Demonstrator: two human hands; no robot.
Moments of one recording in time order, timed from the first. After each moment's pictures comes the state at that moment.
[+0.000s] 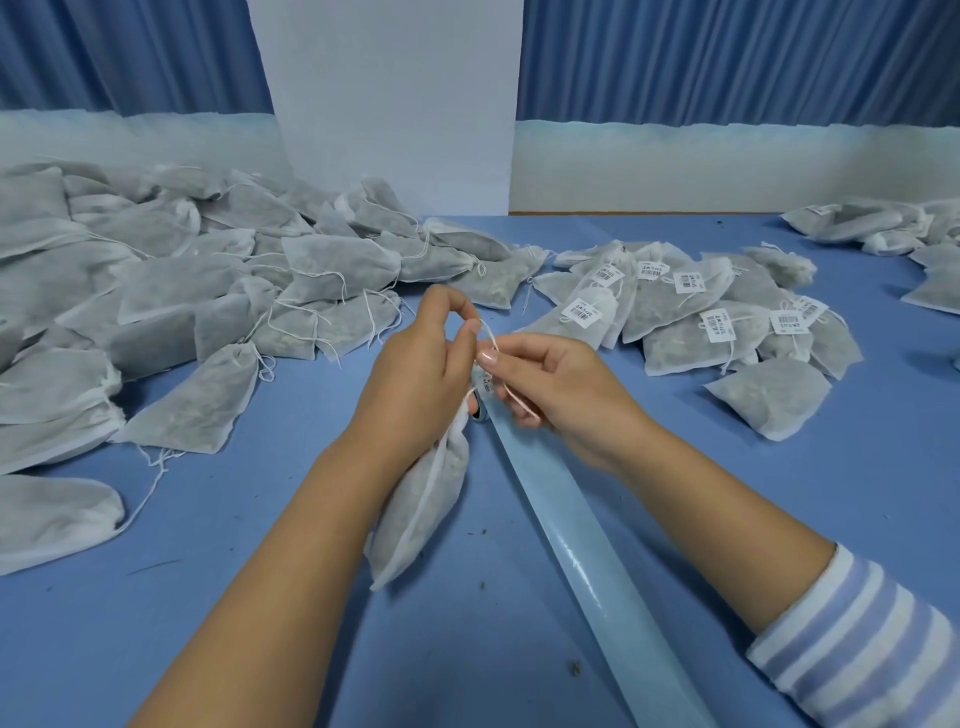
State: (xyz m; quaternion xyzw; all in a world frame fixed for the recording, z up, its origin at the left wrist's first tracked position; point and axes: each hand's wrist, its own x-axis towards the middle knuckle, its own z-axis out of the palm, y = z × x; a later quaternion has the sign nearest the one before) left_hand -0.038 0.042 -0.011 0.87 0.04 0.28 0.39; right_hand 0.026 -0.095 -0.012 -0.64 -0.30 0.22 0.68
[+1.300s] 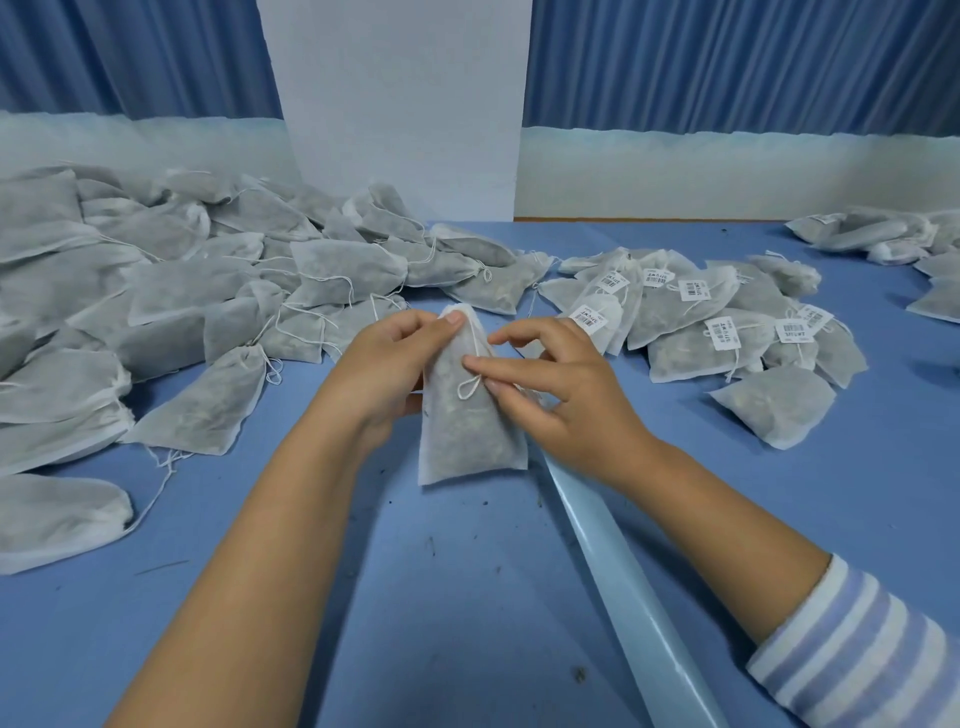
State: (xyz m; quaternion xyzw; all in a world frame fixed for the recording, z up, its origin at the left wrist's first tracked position) left_hand -0.044 0.061 0.009 0.68 0.16 0.14 0.70; right_hand 0.034 -0.102 -0.027 -0.72 -0.53 -0.24 0.38
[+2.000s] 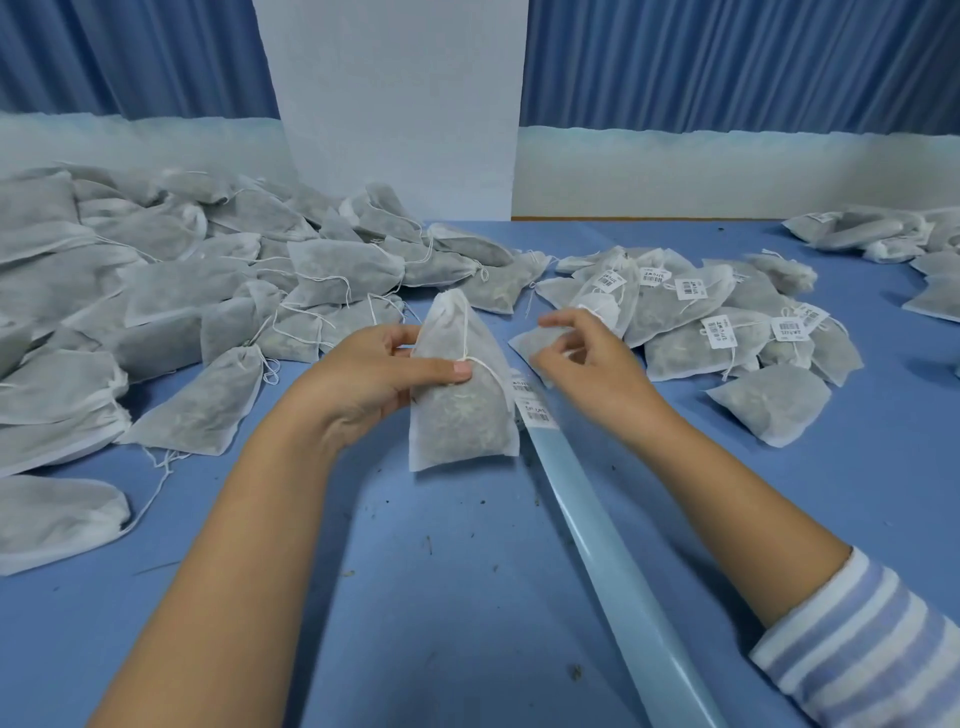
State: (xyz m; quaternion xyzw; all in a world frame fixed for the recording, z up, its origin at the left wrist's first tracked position) left_hand -0.045 0.082 0.003 0.67 0.12 0.06 0.73; right_hand 0.050 -0.110 -0.010 -0.82 -0.24 0.03 0.52
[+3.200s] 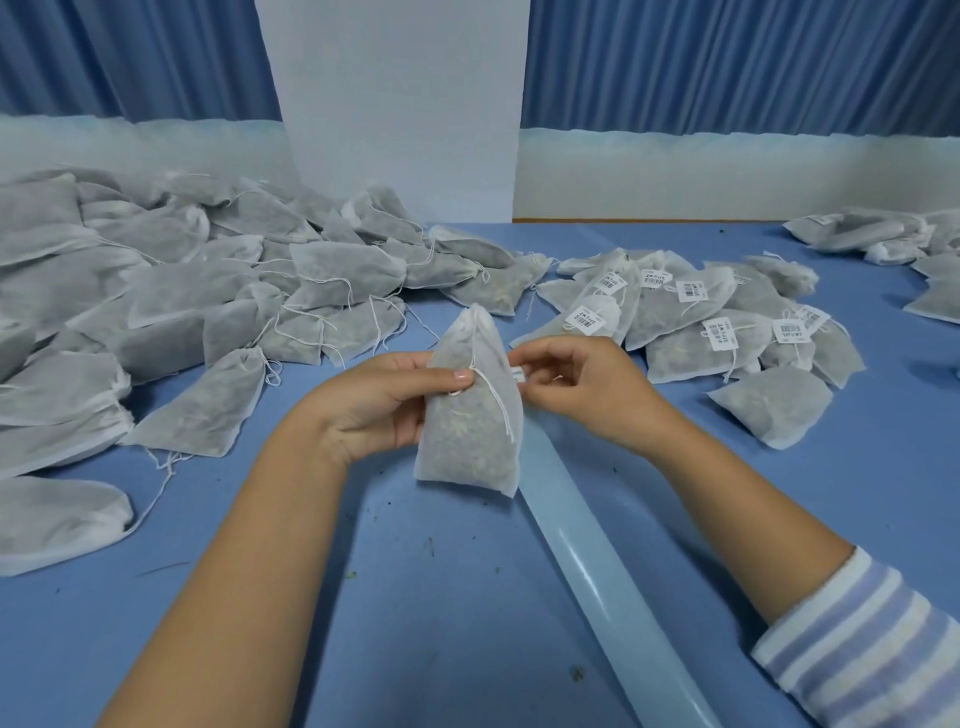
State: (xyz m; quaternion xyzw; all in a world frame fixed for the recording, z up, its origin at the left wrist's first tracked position) left_hand -0.042 0.085 -0.011 0.61 0.04 -0.10 0.79; right_hand 0.049 -0.117 -0.009 -0.76 -0.37 0.09 0.53
